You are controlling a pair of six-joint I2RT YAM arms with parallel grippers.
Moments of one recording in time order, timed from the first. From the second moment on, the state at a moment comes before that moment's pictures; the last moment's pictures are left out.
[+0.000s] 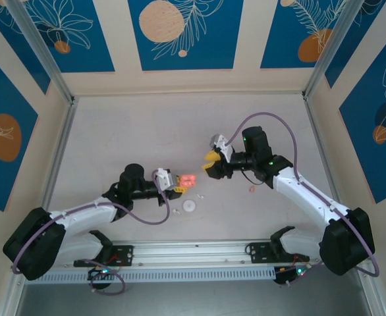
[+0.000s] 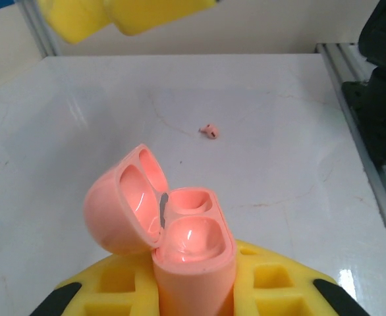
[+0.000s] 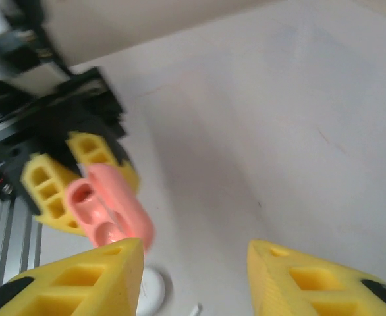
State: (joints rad) left arm -0.66 1.17 0.36 0.50 0.60 0.29; right arm 0.45 1.20 0.85 -0.30 -0.70 -0.23
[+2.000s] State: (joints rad) left arm -0.66 1.11 0.33 0.45 0.46 0.29; right arm 0.45 1.80 1.10 -0.74 -0.42 0.19
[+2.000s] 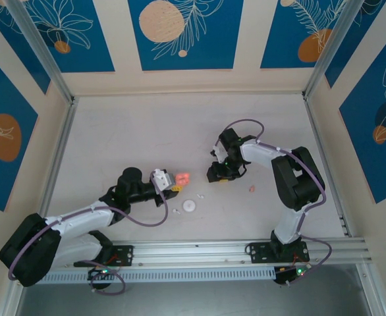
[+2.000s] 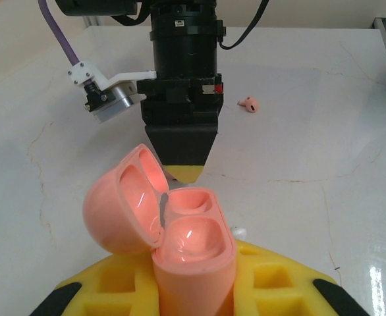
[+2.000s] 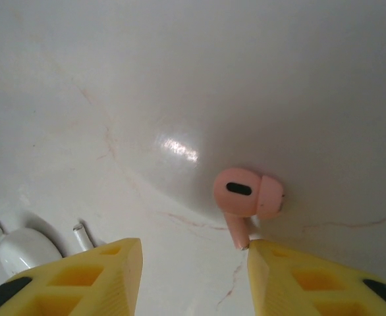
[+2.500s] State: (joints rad) left arm -0.66 1.10 0.33 0.43 0.46 0.29; right arm 0.47 1.78 1.28 -0.91 -0.24 0.26
